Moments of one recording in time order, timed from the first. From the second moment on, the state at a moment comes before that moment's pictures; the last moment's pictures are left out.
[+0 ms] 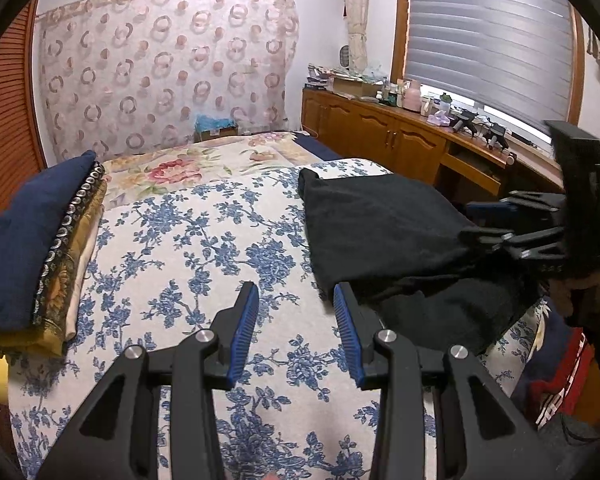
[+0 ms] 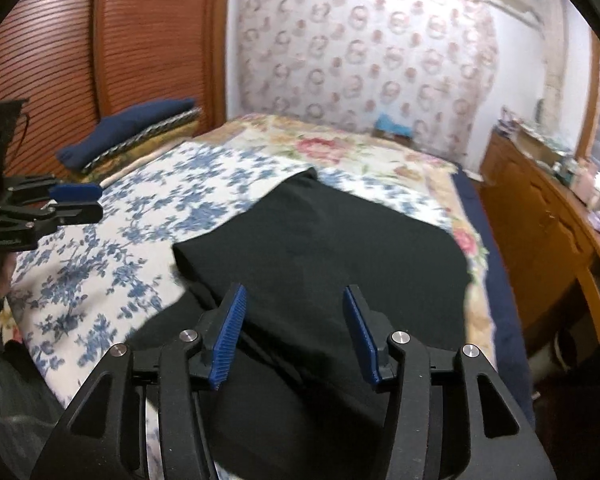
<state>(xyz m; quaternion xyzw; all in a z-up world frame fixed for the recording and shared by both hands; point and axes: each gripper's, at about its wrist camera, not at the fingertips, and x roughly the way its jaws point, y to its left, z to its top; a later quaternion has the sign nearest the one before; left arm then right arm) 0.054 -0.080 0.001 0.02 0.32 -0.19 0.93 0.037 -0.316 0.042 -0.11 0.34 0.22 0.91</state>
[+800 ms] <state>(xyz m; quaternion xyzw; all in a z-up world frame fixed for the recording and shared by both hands) 0.056 -0.051 -0.005 0.00 0.32 -0.17 0.93 0.090 -0.197 -0.014 -0.19 0.42 0.32 0.83</state>
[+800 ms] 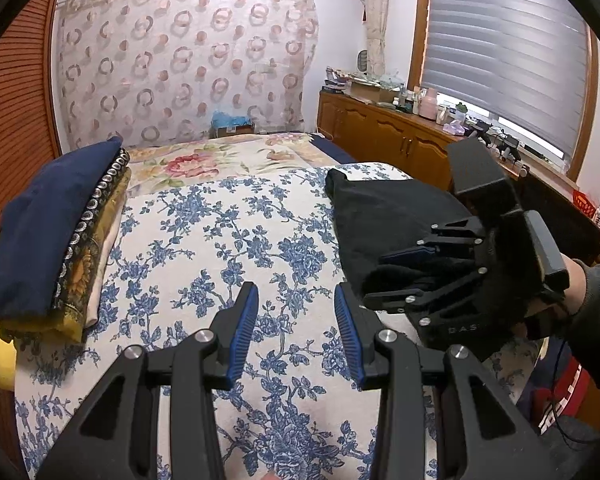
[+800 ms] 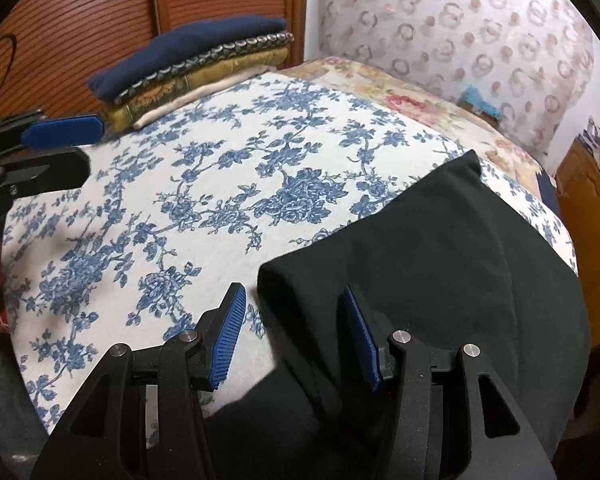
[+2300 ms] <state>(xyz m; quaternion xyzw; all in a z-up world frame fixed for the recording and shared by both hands) 0.300 -0.200 -0.047 0.07 0.44 -0.22 0.87 0.244 -0.471 -0.021 0.03 0.45 0.15 0.88</state>
